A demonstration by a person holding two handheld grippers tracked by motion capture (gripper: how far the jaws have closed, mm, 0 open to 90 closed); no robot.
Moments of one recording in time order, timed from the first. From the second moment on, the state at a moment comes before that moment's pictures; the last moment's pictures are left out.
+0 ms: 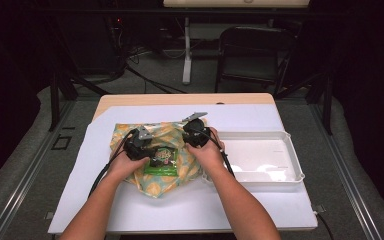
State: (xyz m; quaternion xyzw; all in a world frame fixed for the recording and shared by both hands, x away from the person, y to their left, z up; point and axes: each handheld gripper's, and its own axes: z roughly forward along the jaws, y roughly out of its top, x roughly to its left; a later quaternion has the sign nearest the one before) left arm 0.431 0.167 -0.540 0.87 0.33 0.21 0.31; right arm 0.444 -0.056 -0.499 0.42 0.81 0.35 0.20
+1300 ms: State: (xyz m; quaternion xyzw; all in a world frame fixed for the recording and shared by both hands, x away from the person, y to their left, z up) left arm 0.432 0.168 -0.535 0.84 0.36 0.24 0.32; right arm 0.452 -0.019 -0.507 0.38 0.84 0.32 0.22
